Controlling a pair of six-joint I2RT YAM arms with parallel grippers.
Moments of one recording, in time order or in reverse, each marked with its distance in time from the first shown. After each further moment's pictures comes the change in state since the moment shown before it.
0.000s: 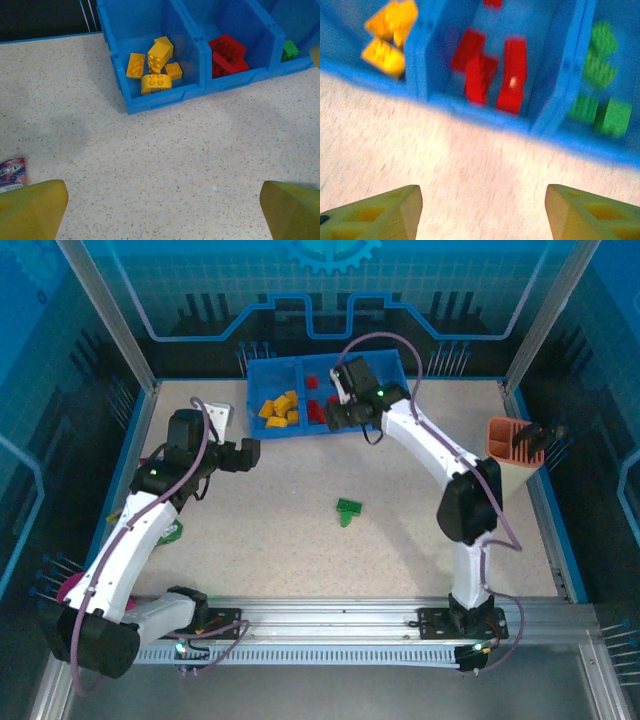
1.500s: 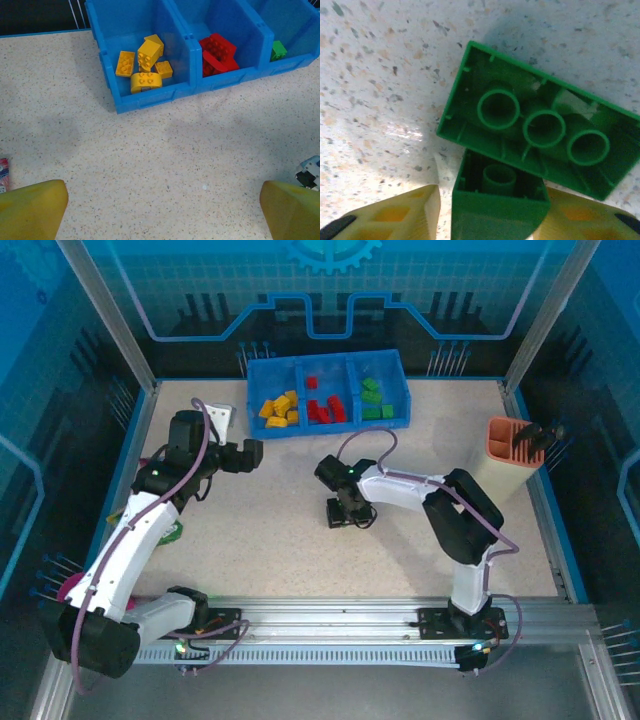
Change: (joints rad) left arm 0.000 0.001 -0.018 0.022 0.037 -0.019; right arm 0.227 -0.058 -0.626 0.034 -0.132 0.482
